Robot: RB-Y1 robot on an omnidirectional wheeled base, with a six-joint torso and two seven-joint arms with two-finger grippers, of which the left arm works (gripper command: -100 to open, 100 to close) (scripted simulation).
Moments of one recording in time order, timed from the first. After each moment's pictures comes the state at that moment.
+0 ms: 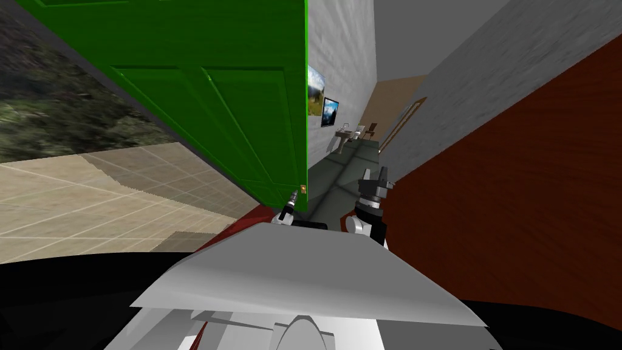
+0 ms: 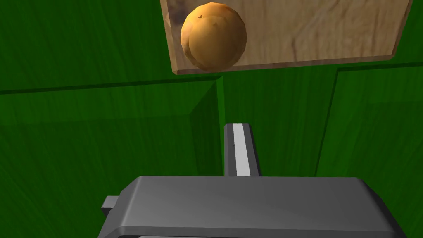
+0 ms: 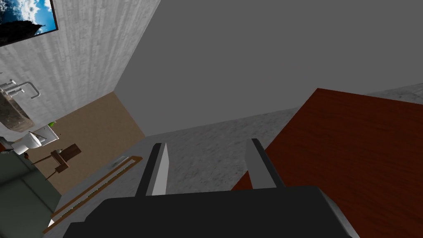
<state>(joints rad) -0.08 0.08 -0.27 -0.74 0.26 -0.78 -0.13</state>
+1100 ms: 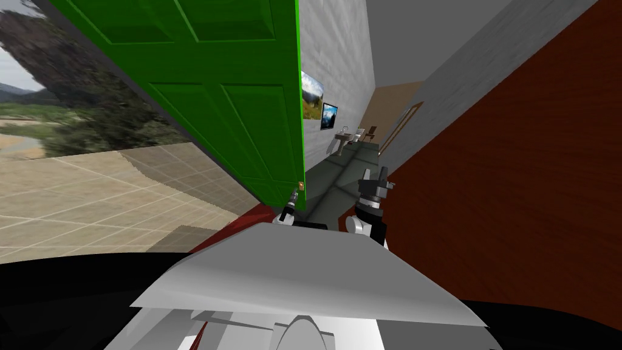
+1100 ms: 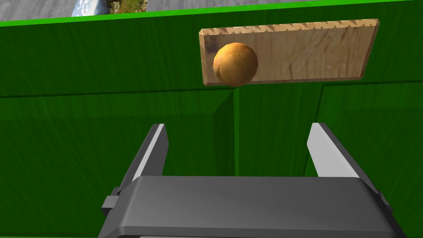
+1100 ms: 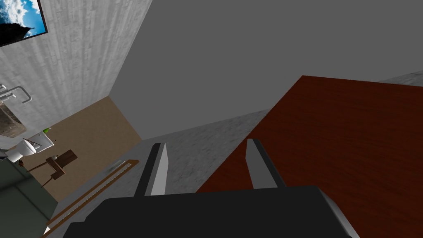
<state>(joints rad) -0.08 0.06 -0.26 -0.74 0.27 -0.79 -0.14</state>
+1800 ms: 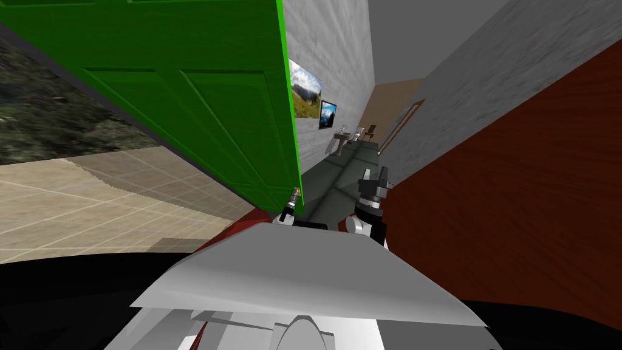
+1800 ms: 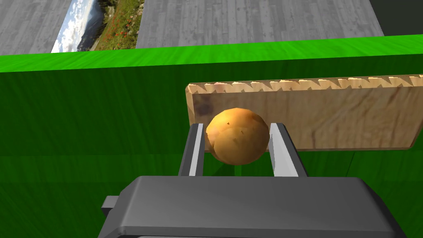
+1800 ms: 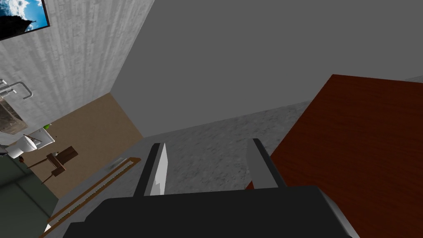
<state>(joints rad) -0.07 0.06 -0.25 -0.73 0.27 -0.81 -0.14</state>
